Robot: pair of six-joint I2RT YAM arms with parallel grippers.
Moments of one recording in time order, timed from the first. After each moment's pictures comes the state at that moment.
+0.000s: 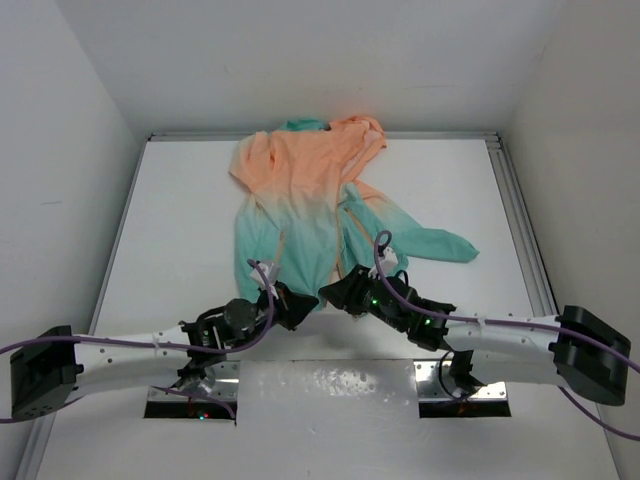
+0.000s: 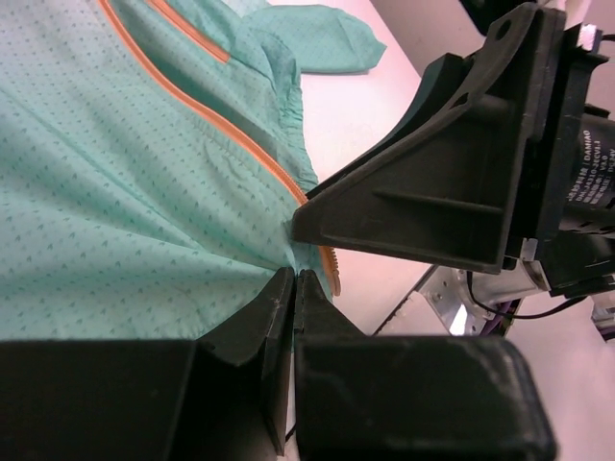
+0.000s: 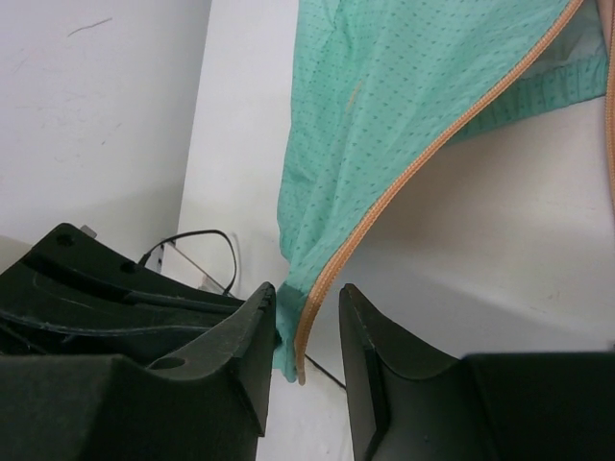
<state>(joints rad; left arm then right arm) -1.16 0.82 0.17 0.48 -0.33 -0.67 1.08 1.09 0.32 0.42 0.27 1.08</state>
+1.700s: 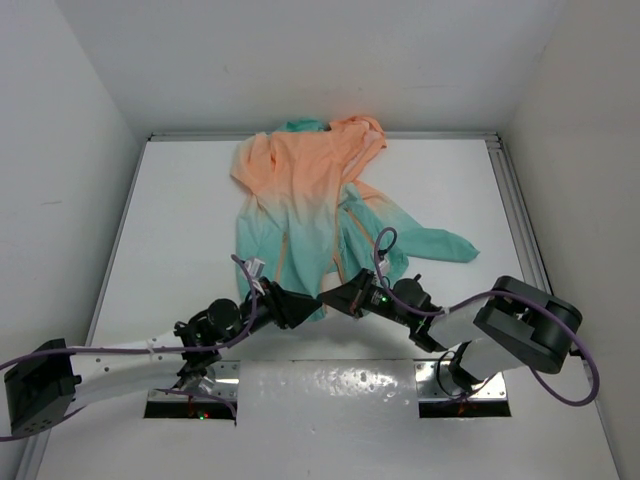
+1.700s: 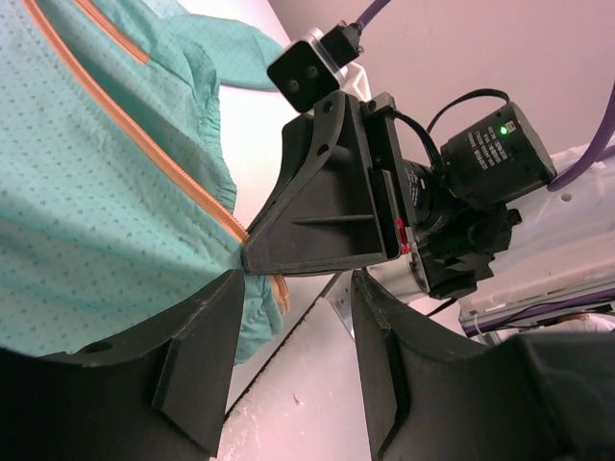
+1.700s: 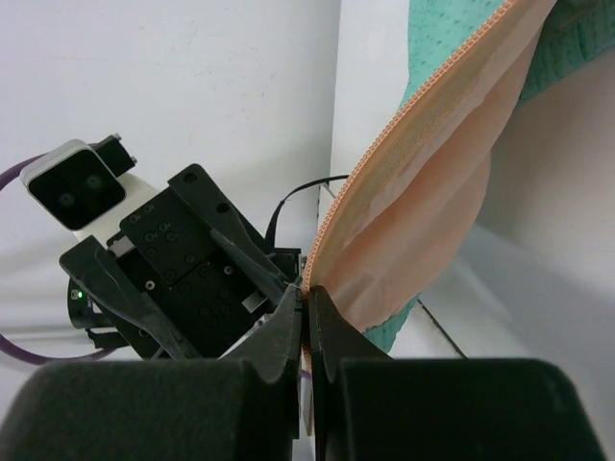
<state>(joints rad) -1.05 0.75 0.08 0.63 -0.14 -0.86 0.90 1.44 0.11 1.23 -0.17 1.40</state>
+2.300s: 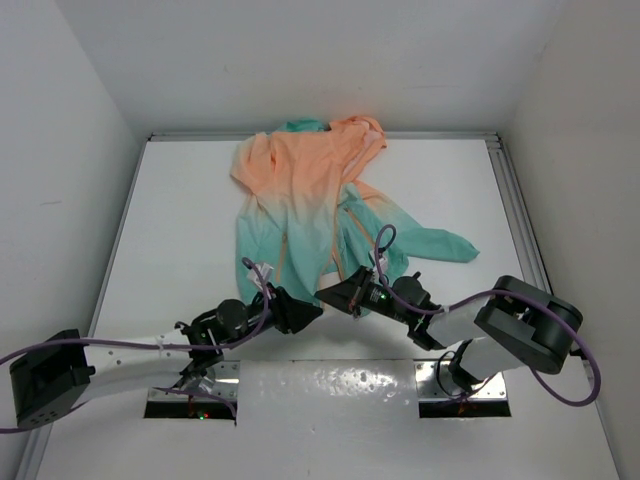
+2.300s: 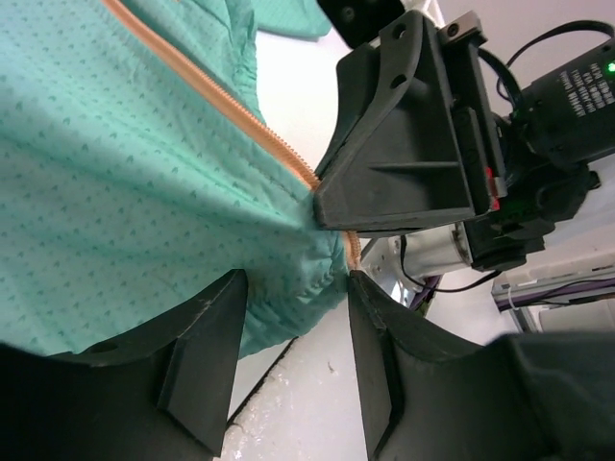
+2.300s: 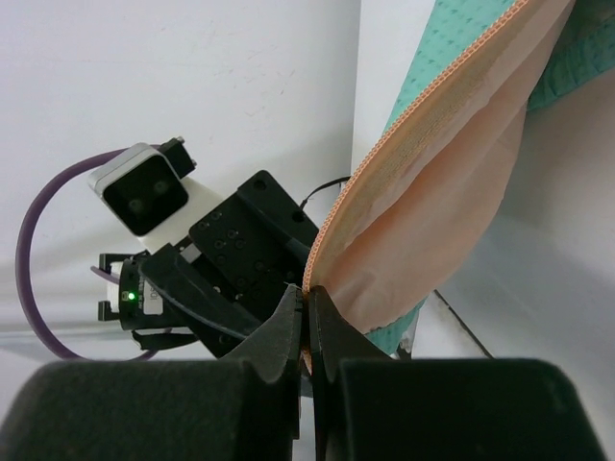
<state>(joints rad) -1.05 0.84 0.06 0.65 -0.11 -0.85 0.89 1.44 0.13 1.23 -0.19 1.45</state>
